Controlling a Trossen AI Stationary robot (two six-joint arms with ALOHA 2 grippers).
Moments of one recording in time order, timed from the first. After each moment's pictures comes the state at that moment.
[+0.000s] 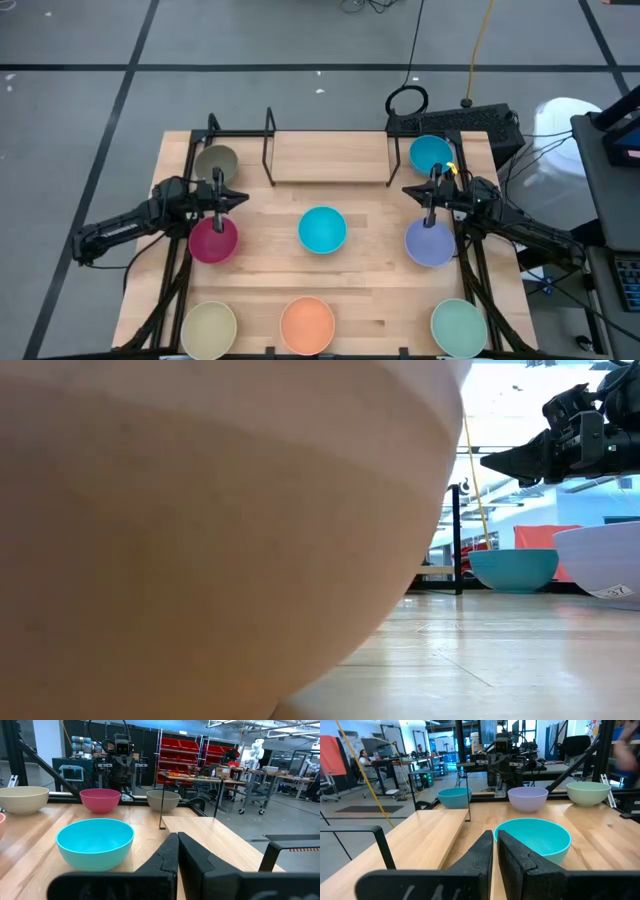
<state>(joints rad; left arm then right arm) 0.37 0.01 0.04 -0.03 0.29 0.09 -0.44 0.03 0.02 0.04 -0.24 -0.09</state>
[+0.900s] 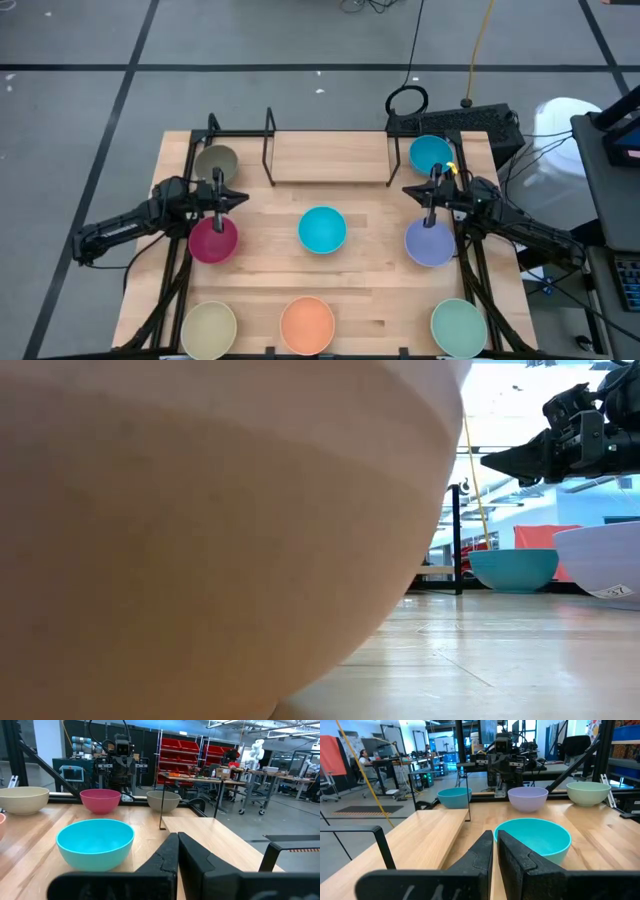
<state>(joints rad) 0.37 0.01 0.04 -0.03 0.29 0.09 -0.44 0.03 0.01 0.06 -0.24 -0.09</state>
